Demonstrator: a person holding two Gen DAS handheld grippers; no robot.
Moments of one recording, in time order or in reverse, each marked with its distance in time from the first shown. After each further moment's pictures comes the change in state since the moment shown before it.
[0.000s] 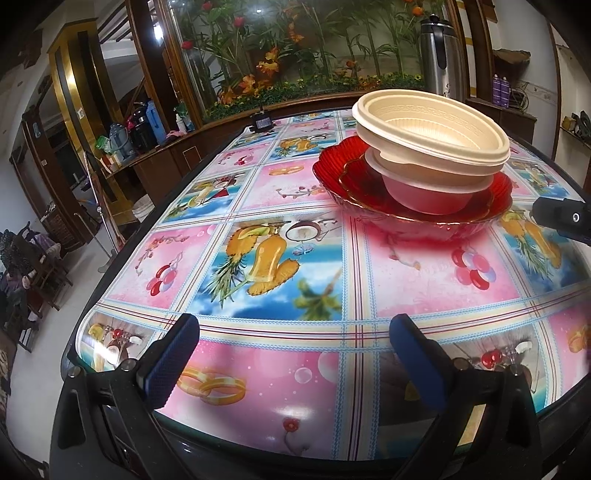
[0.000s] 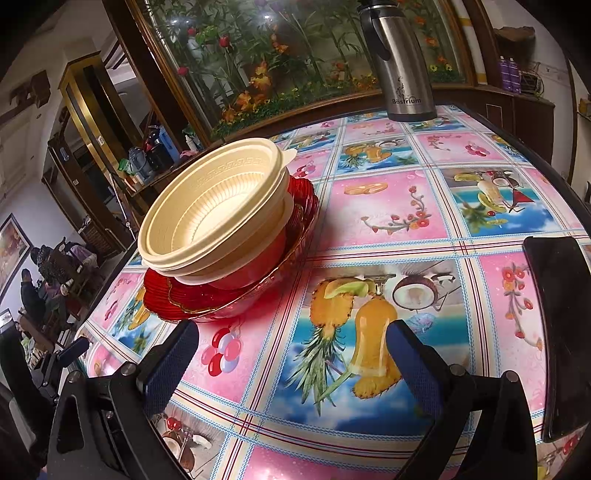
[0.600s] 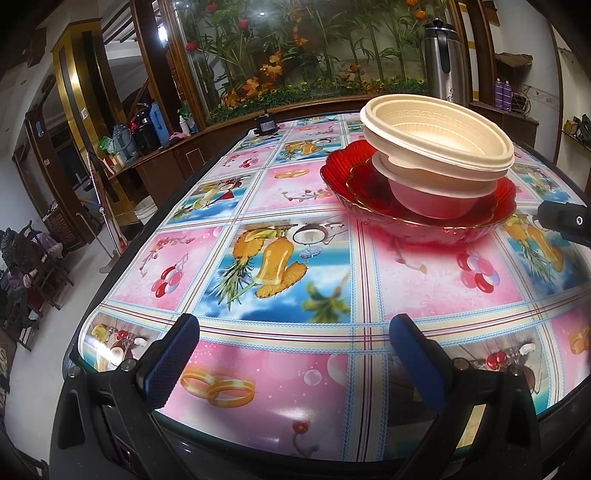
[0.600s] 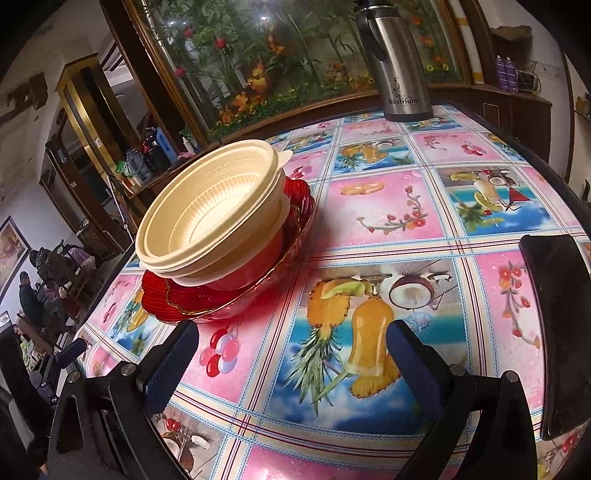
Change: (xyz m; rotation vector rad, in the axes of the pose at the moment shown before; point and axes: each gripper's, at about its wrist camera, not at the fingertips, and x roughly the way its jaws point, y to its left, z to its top) left arm 0.001 0.005 0.000 -0.009 -0.012 0.007; right arm -0.002 -0.002 -0.001 0.004 -0.008 -0.009
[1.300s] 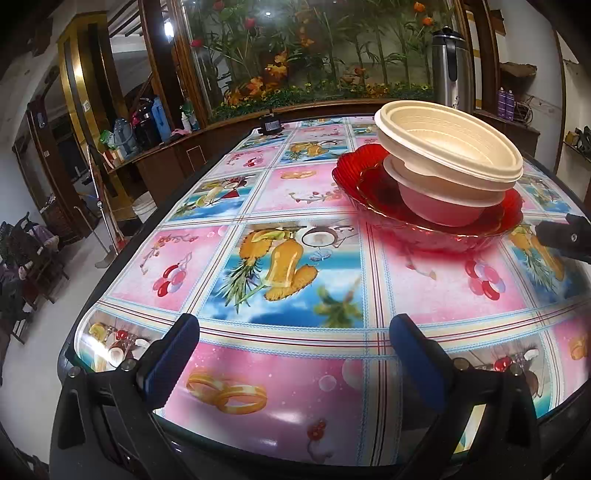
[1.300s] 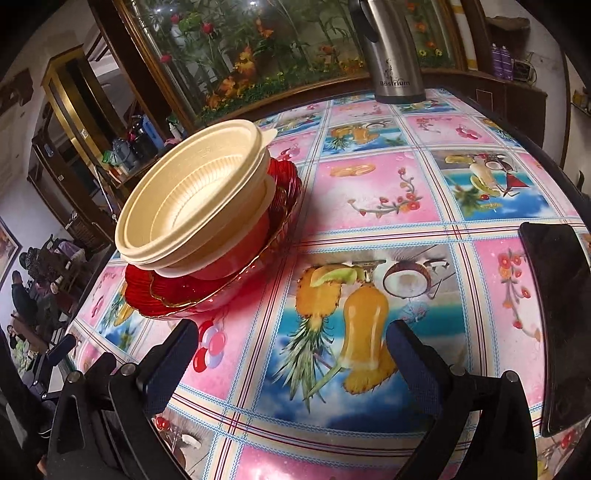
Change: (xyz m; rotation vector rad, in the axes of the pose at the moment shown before) left arm 0.004 0.011 0.001 -0.030 -0.005 -0.010; right arm 0.011 -0.003 0.001 0.024 0.063 -0.037
